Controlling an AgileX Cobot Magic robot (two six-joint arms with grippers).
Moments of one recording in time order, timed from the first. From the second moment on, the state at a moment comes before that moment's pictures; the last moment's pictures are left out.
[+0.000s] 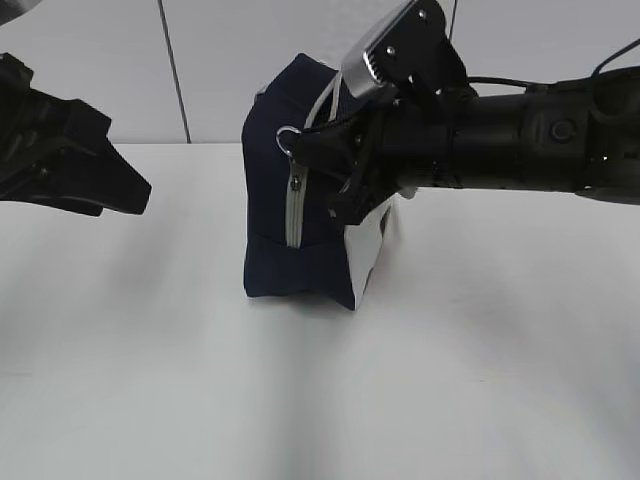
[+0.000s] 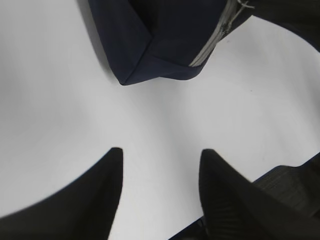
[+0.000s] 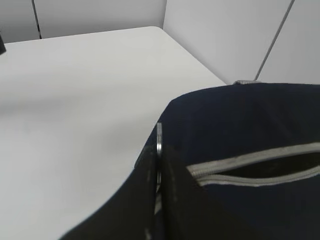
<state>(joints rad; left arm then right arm) -0.34 1.26 -1.05 -0.43 0.87 0.19 0.39 1.64 -0.97 -1.15 -0.53 0.65</state>
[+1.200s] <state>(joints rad) -0.34 1.38 -1.05 -0.56 0.73 0.38 0.33 1.65 -1.09 -1.04 -0.47 0.63</state>
